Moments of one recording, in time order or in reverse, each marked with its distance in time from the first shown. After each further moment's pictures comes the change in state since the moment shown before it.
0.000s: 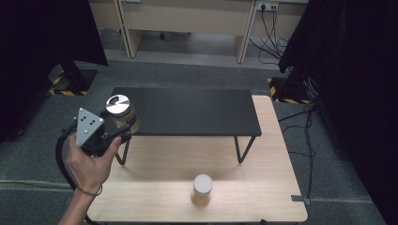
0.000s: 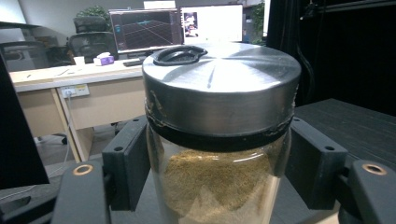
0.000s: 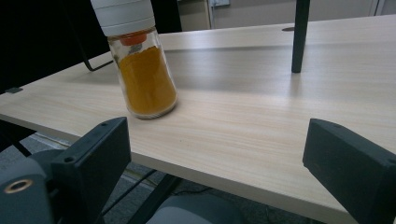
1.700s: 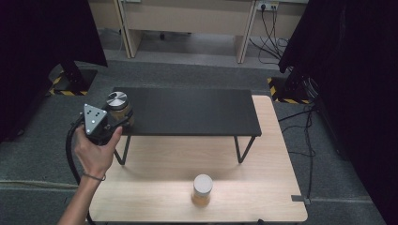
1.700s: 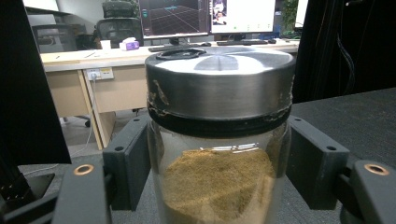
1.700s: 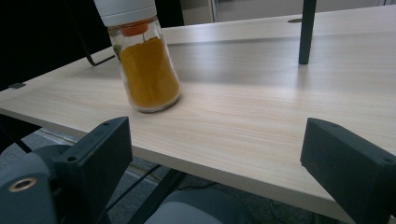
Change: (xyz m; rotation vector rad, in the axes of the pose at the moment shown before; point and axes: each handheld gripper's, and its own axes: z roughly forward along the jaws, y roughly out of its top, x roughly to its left) left arm 0.016 -0.041 0.041 0.031 0.091 -0.041; right arm -0.002 -0.002 0.005 0.019 0.015 0.008
